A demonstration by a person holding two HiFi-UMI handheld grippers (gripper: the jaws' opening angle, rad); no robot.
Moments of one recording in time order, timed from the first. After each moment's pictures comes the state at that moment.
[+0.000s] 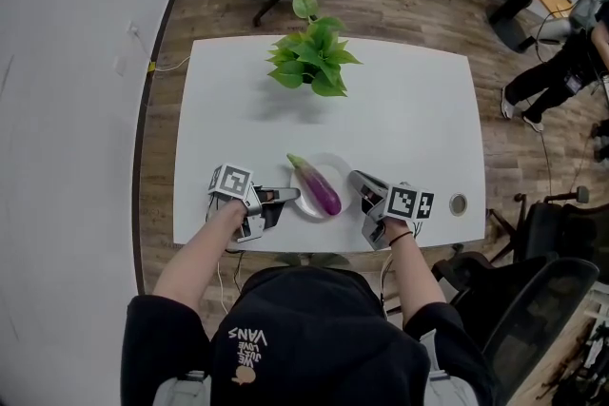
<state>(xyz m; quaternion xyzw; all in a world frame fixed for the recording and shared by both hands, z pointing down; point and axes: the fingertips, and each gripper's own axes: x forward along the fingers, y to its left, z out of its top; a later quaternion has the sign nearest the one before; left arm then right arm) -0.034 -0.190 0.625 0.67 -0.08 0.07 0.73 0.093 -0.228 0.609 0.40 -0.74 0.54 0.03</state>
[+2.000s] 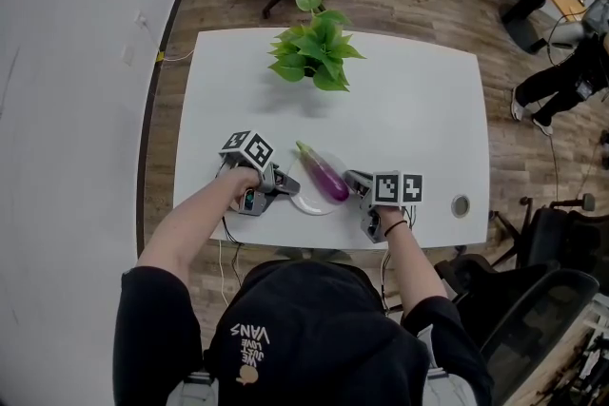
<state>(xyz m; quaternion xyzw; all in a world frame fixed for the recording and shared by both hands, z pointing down) -0.038 -0.183 0.648 0.59 -0.11 0.32 0.73 0.083 -0.222 0.643 0.37 -0.73 0.55 0.16</state>
